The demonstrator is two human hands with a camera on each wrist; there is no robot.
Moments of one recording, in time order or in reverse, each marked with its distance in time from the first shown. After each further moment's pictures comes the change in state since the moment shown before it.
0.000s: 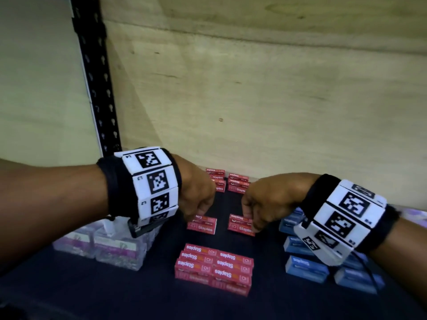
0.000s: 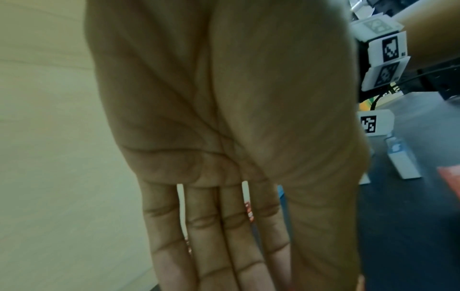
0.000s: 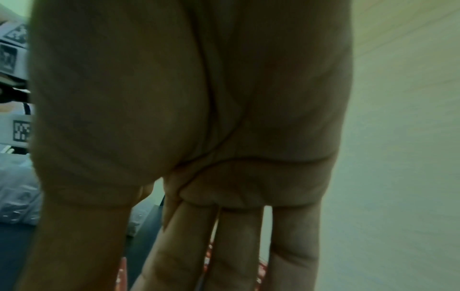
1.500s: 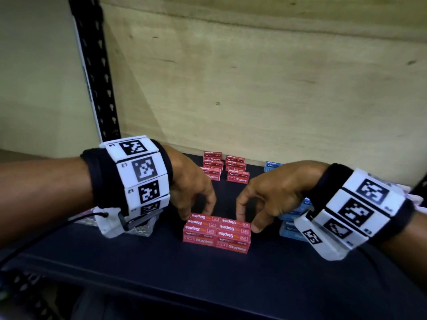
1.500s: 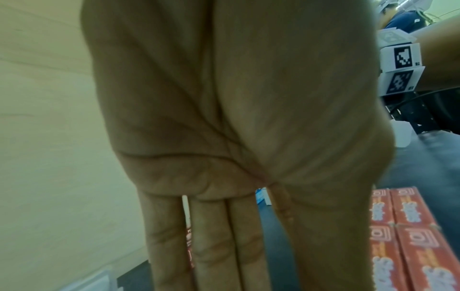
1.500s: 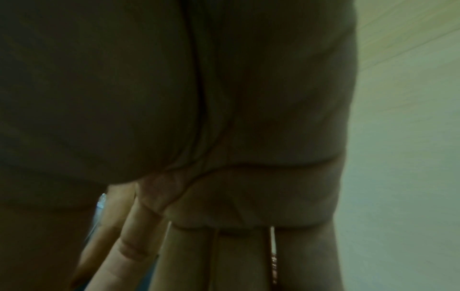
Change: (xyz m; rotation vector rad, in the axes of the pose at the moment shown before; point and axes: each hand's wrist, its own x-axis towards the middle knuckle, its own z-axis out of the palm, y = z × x) left_hand -0.029 0.013 0.026 -0.014 -0.072 0.132; right_hand -0.041 -0.021 0.022 0.098 -0.173 -0.066
